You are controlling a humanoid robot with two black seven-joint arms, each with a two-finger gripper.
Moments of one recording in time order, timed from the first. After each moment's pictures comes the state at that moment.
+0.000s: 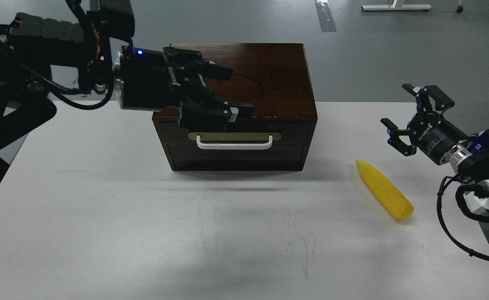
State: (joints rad) left arm -1.22 0.73 -0.47 -1.61 1.77 -0.49 -0.49; right arm 0.74 -0.66 0.24 0.81 0.02 0.49 0.49
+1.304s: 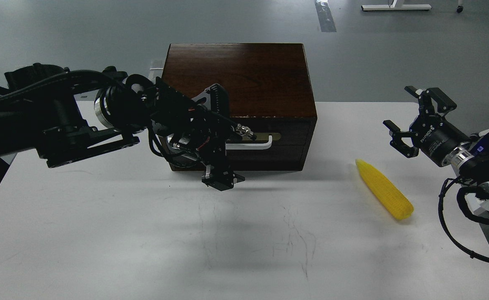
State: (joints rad) left arm -1.38 0.42 0.00 -1.34 2.18 -0.49 -0.49; right arm 0.72 -0.65 0.25 0.79 0.02 0.49 0.49
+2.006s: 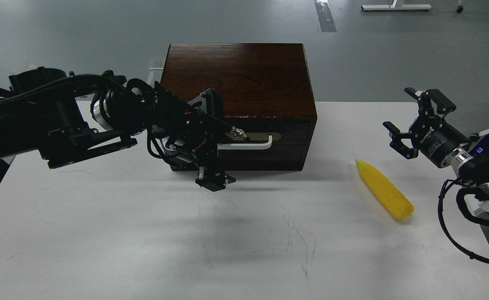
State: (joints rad) left arm -1.38 0.42 0.04 -1.29 2.18 -0.49 -0.49; right arm 0.72 -0.65 0.25 0.78 0.02 0.49 0.49
